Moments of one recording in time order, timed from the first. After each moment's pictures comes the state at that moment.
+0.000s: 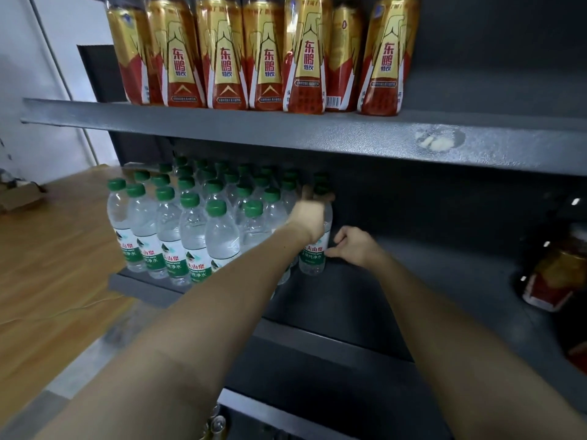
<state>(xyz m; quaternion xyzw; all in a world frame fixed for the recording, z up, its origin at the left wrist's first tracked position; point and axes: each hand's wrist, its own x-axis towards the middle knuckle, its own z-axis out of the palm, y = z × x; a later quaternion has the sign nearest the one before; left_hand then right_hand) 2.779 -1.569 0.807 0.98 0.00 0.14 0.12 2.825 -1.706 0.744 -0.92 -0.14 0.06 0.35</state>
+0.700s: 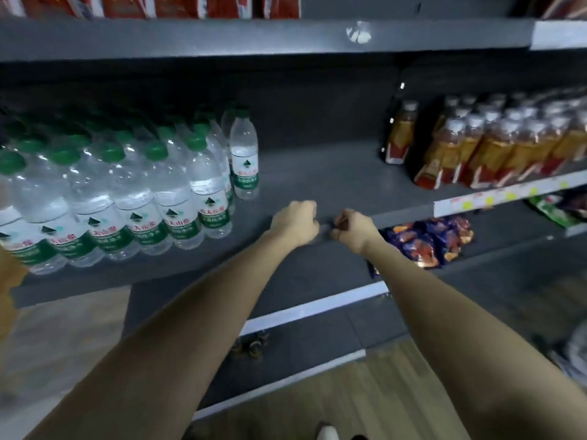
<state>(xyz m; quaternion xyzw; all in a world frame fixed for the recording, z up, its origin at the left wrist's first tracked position) 2.635 -1.582 0.733 0.95 -0.23 -0.01 0.19 2.593 -1.739 0.701 -0.94 0.13 -0.03 0.32</state>
